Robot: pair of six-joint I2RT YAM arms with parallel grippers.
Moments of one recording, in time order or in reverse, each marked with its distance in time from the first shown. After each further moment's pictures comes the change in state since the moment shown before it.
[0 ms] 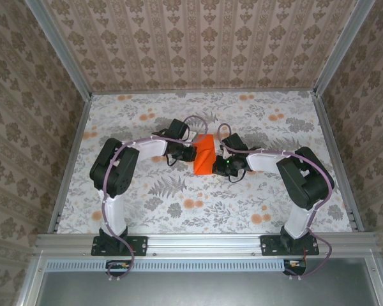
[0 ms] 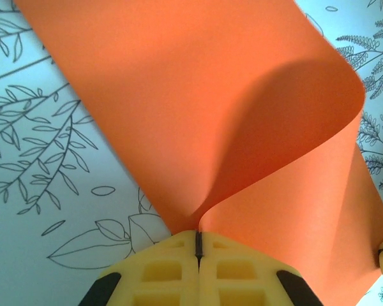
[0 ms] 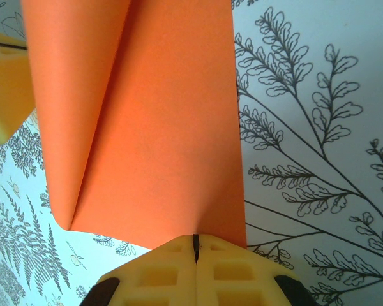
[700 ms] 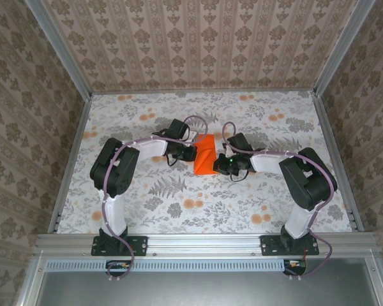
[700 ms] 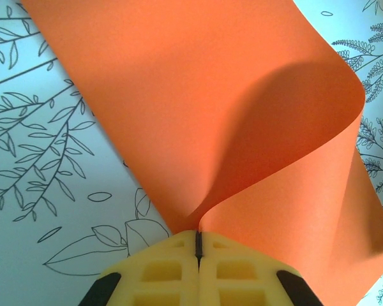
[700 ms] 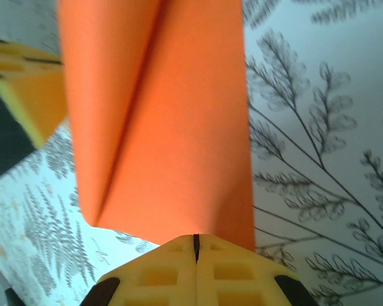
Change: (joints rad) left arm -0.003 0.003 0.000 0.008 0.002 0.000; right arm -0.043 -0.023 -0.049 0.124 -0.095 0.040
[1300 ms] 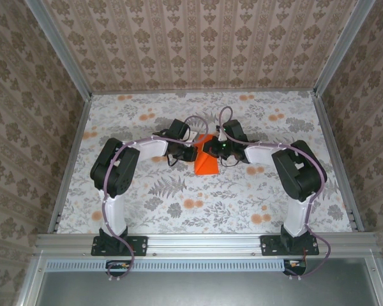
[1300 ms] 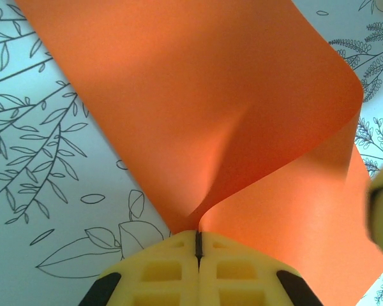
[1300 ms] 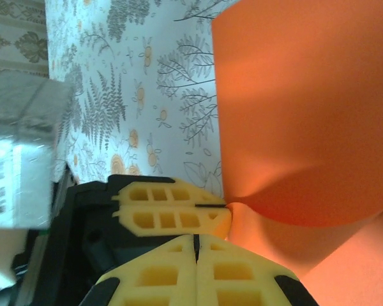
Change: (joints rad) left arm -0.006 0.000 0.000 0.003 -0.003 0.000; right arm -0.001 0.131 0.168 0.215 -0.044 0.111
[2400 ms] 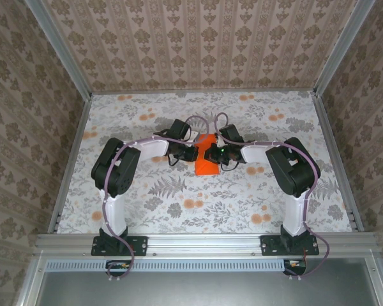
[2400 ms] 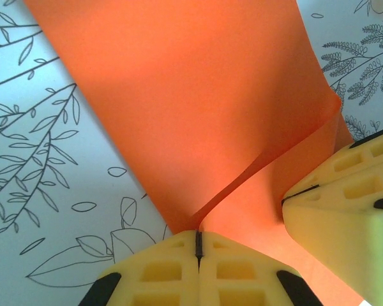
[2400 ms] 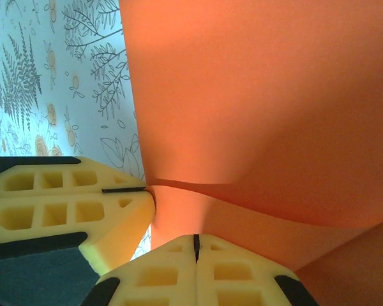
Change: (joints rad) left arm -0.008 0.008 0.011 -0.001 -0.003 0.000; right arm 0.008 0.058 0.023 -0.136 0.043 -0.088
